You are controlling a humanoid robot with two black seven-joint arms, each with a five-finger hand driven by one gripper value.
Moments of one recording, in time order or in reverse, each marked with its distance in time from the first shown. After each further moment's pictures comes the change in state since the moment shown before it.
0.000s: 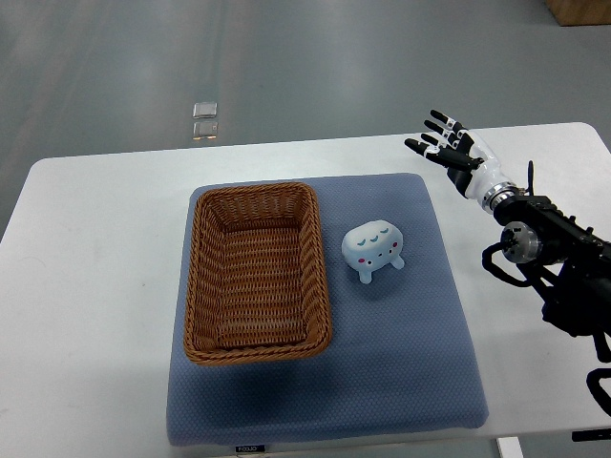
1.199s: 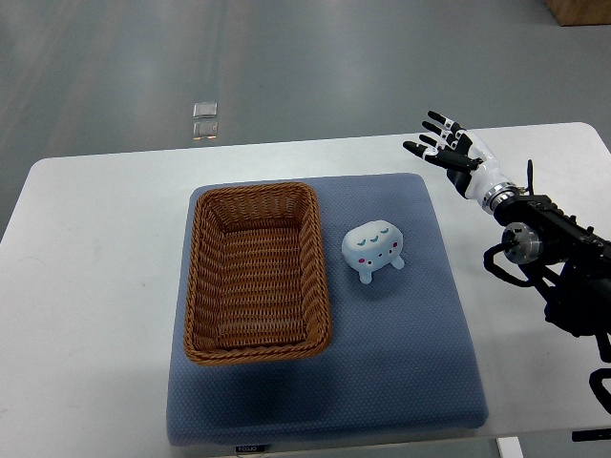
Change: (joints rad) left arm 0.000 0.000 0.000 0.000 0.000 0.000 0.000; right arm 0.002 -0.009 -0.016 0.003 -0.012 0.009 0.000
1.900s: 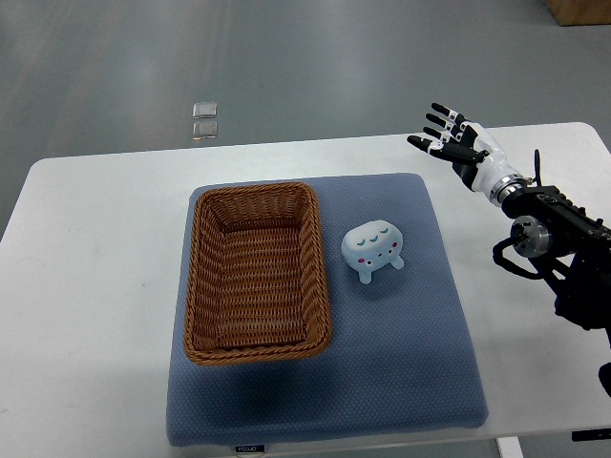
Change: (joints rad) left arm 0.000 0.000 0.000 -0.001 0.000 0.000 0.000; right arm 0.018 -0.032 -0.018 0.005 -0.029 0.024 0.000
